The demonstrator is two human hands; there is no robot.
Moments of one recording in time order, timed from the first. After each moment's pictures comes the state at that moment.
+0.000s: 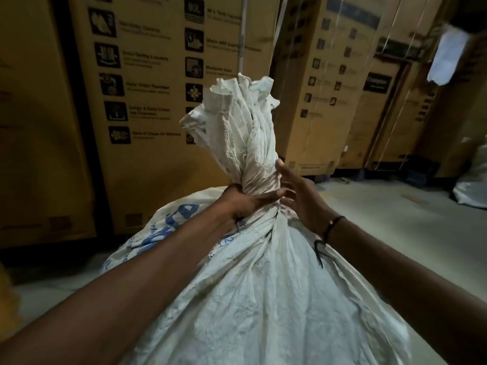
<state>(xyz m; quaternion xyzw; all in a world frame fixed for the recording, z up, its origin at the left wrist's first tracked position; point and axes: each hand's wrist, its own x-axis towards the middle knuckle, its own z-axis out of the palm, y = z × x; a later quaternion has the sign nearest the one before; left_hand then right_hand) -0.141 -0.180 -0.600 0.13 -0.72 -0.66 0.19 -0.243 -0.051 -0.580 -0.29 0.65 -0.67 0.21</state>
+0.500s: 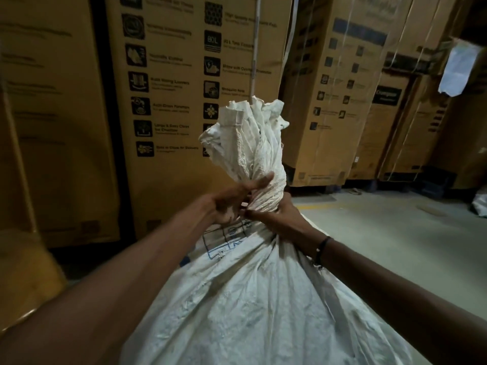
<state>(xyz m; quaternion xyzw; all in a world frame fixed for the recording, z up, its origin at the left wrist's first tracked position) -0.087 -0.195 -0.550 0.12 -0.76 -0.64 0.05 -0.216 -0.080 -0.618 -0.35 0.78 -0.50 0.09</state>
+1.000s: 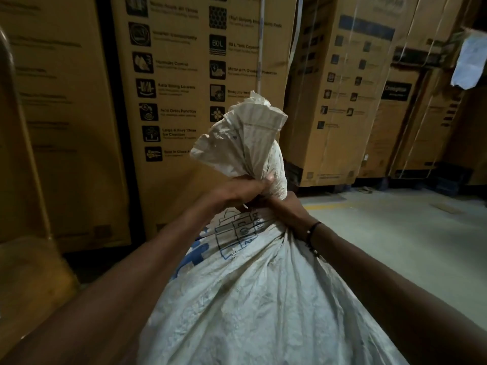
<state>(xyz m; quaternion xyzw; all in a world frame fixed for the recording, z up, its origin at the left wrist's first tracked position) -0.093 -0.210 -0.532 0.16 -0.89 -0.43 0.07 -0.228 -0.102 -0.607 -0.33 0.75 -0.57 0.08</state>
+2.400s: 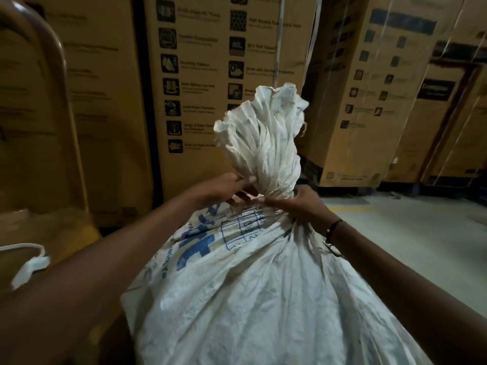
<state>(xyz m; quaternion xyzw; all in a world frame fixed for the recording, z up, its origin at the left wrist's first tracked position) -0.056 -0.226 -0.544 0.17 -0.85 -0.48 0.12 -0.218 -0.051 -0.577 -0.43 0.77 -0.46 0.09</state>
